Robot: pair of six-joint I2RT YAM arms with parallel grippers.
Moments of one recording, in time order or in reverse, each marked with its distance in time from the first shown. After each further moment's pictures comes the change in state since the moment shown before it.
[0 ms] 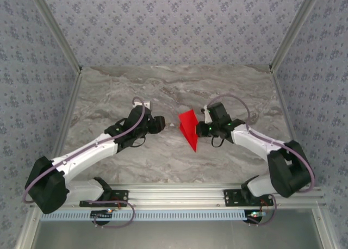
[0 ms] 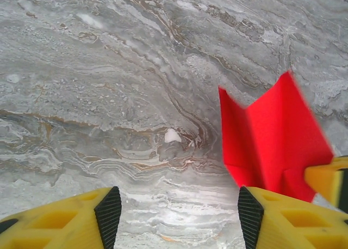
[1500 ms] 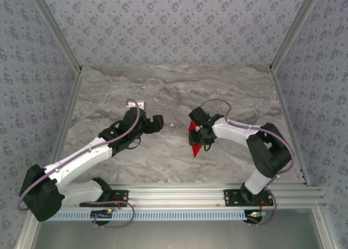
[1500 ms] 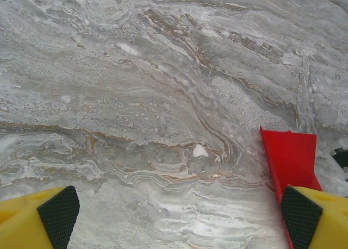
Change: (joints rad) left arm 0.010 -0.085 -0.032 -0.021 -0.100 0.044; right arm 0.161 0.245 0.200 -0.319 0.219 0.093
